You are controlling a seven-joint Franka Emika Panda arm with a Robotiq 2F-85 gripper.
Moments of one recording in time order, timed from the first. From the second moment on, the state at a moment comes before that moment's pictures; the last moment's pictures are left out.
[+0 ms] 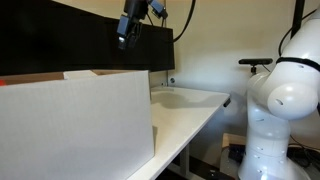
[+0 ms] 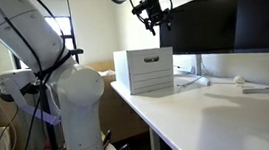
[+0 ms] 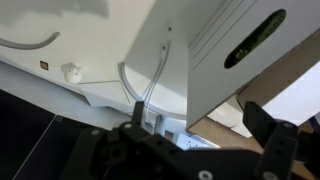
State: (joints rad) arm 0.10 -0.53 0.11 -2.16 -0.04 2.06 -0.09
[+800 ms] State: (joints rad) arm 0.11 -0.15 0.32 -1.67 -0.17 1.91 0.39
